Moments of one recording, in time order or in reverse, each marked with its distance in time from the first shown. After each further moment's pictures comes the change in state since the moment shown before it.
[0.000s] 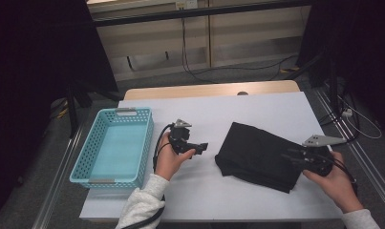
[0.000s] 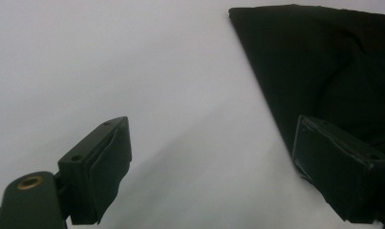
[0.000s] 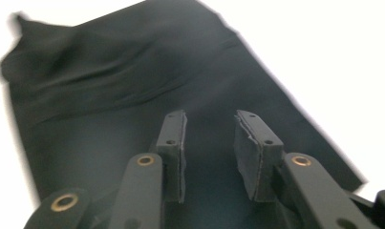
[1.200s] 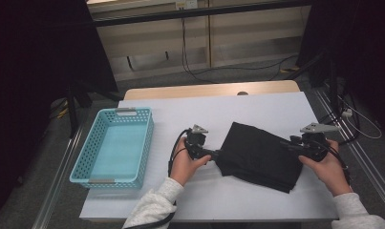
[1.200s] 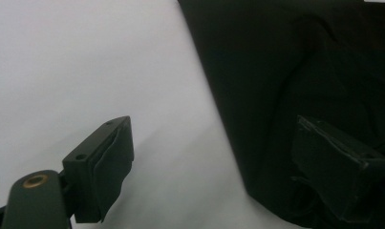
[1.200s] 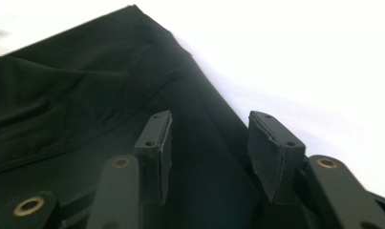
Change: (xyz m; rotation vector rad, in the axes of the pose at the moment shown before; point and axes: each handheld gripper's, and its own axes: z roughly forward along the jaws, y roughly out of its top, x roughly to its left) left arm -0.040 -0.005 0.036 0.034 -0.063 0.037; right arm -0.021 0.014 0.025 -0.018 -0.056 0.042
